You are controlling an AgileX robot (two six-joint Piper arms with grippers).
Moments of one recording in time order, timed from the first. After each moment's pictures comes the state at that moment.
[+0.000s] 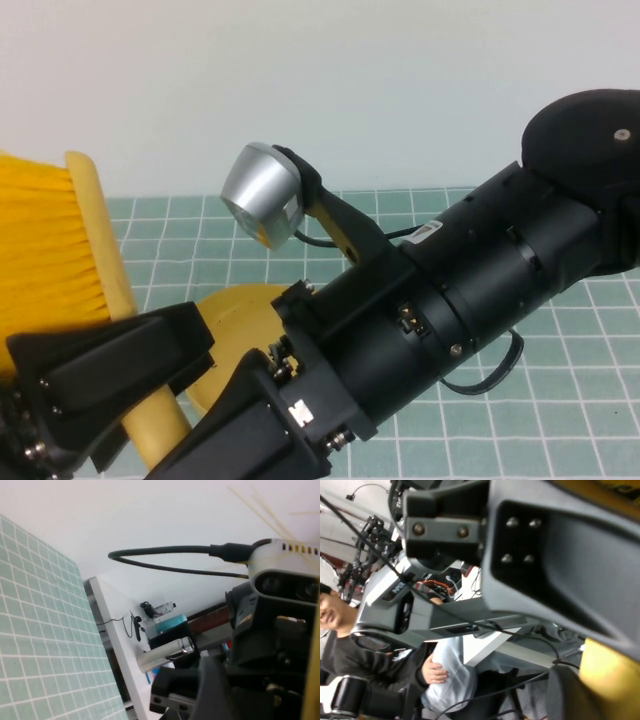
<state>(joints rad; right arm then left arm) 0.80 1.62 -1.34 1.33 1.26 -0.66 -0.08 0.64 -0.48 -1.83 0.96 0.53</state>
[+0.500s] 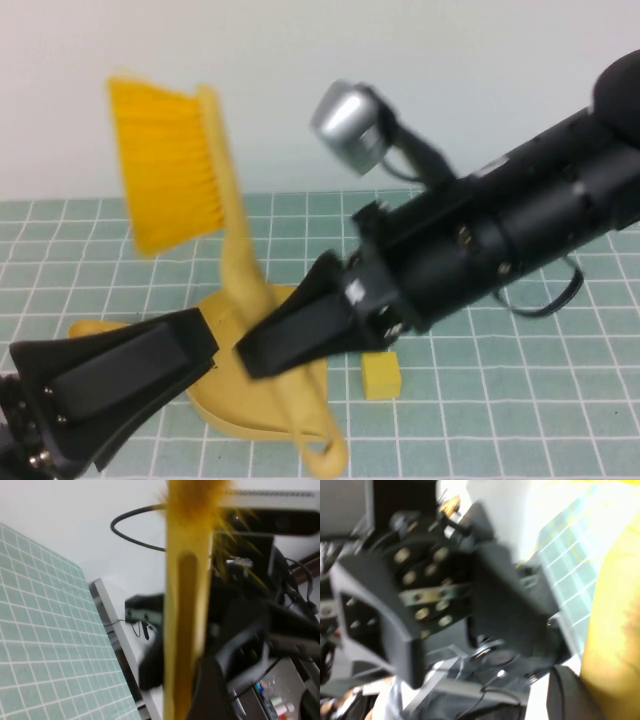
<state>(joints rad) 0.63 1.61 -1.34 1.21 1.20 -0.62 -0.08 0.64 -0.48 -1.73 0.97 0.58</state>
